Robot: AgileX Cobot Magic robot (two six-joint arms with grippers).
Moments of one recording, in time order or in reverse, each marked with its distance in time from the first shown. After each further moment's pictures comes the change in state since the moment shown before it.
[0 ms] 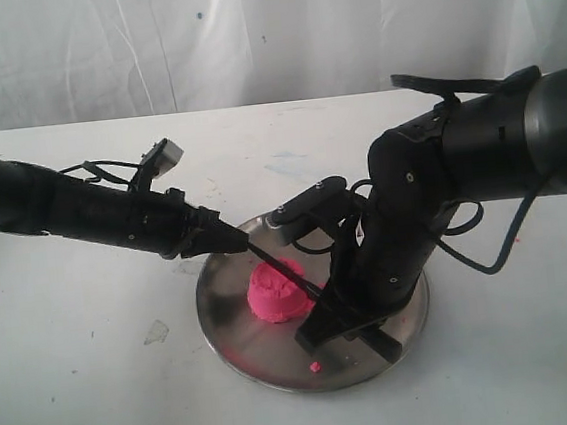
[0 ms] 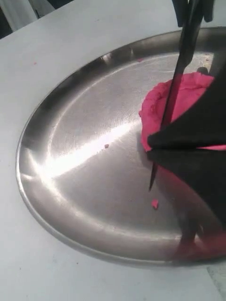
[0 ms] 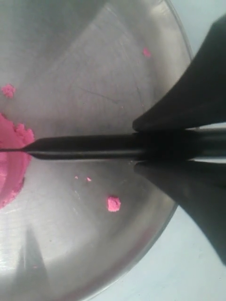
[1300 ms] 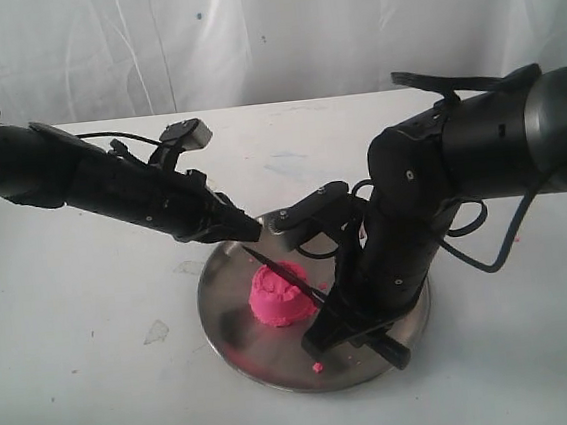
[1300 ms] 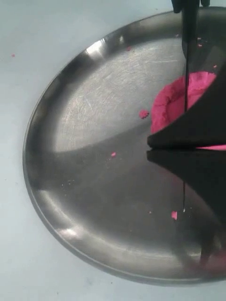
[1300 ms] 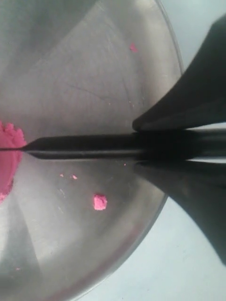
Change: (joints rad) left arm -0.086 -0.075 -0.062 0.193 -0.115 -0.090; right arm 0.000 0.000 -0.004 -0.003 0.050 -0.010
